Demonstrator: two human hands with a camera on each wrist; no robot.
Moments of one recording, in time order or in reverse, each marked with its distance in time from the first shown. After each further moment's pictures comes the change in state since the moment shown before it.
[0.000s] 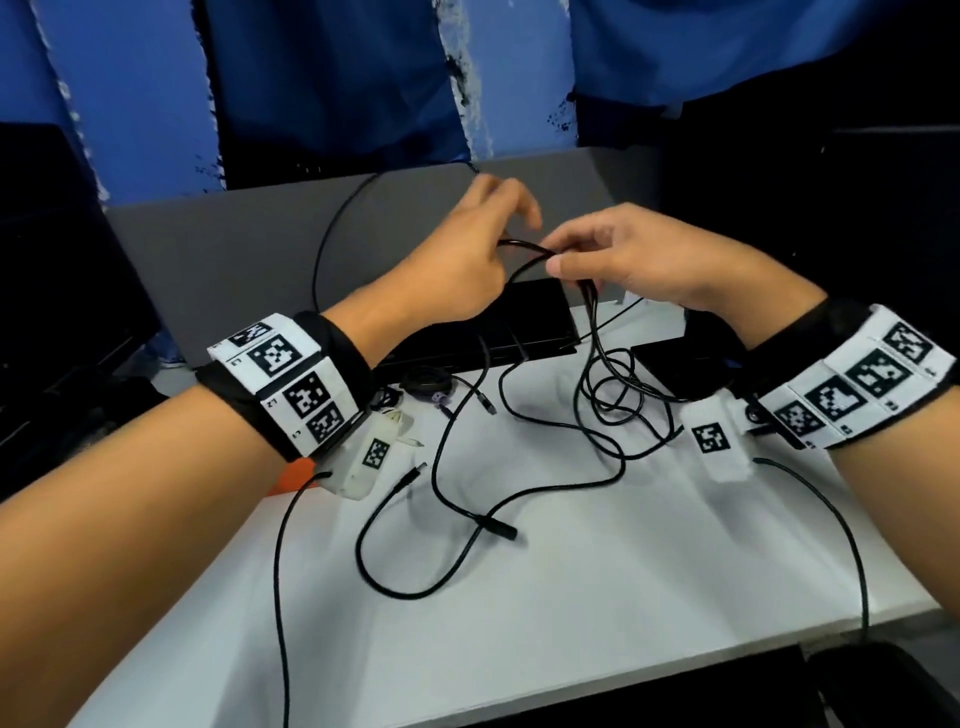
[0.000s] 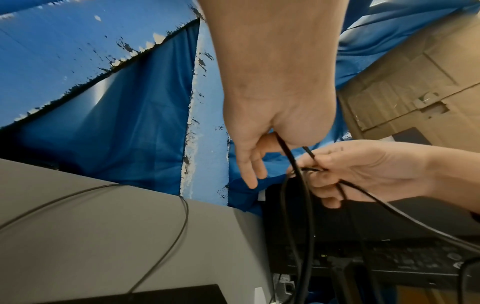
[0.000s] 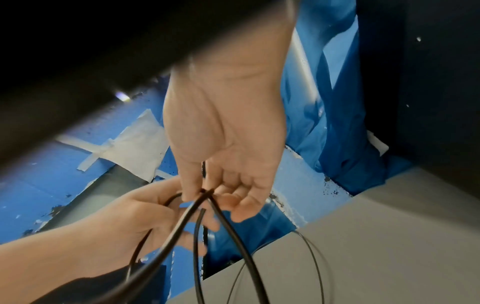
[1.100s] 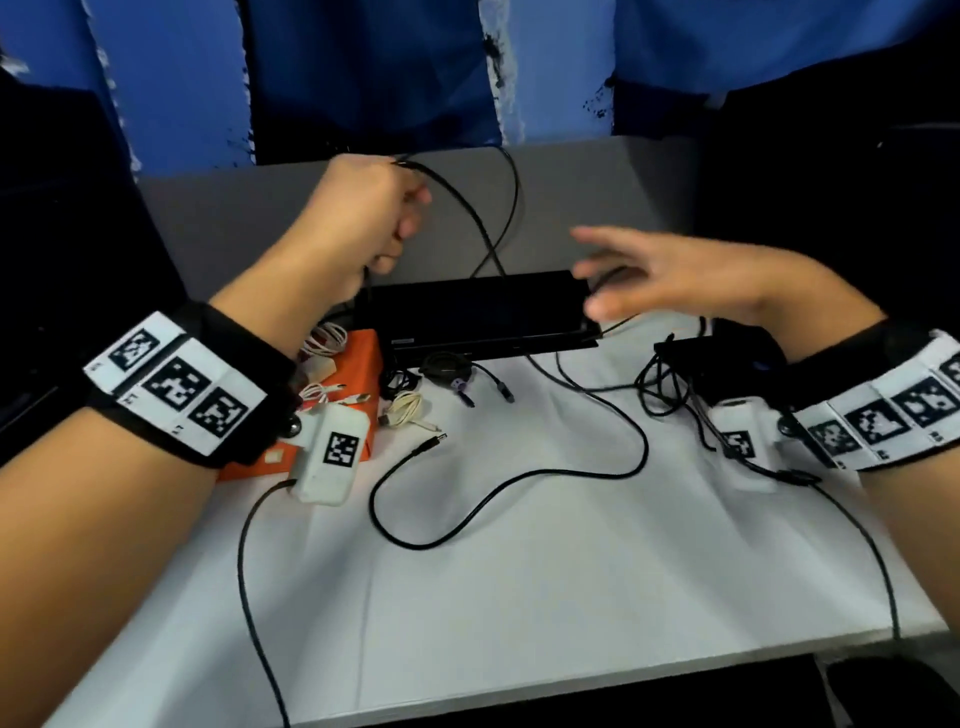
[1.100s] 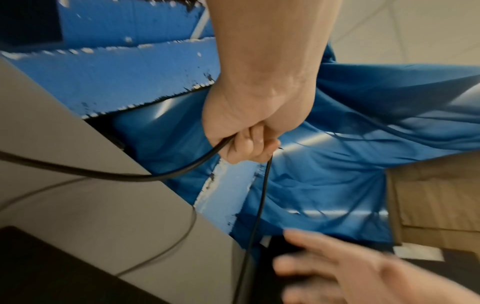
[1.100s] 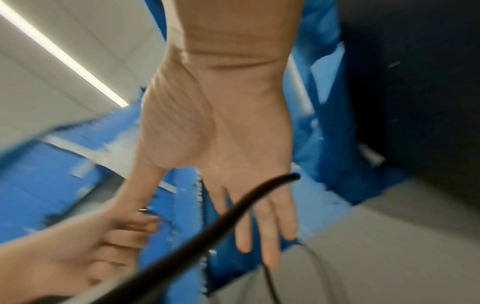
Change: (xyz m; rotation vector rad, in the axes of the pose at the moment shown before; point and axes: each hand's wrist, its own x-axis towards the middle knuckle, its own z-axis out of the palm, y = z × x) left_hand -0.041 -0.018 -0.062 -0.562 0.337 -0.627; right_hand -0.010 0.014 0.001 -0.111 -0.191 0.199
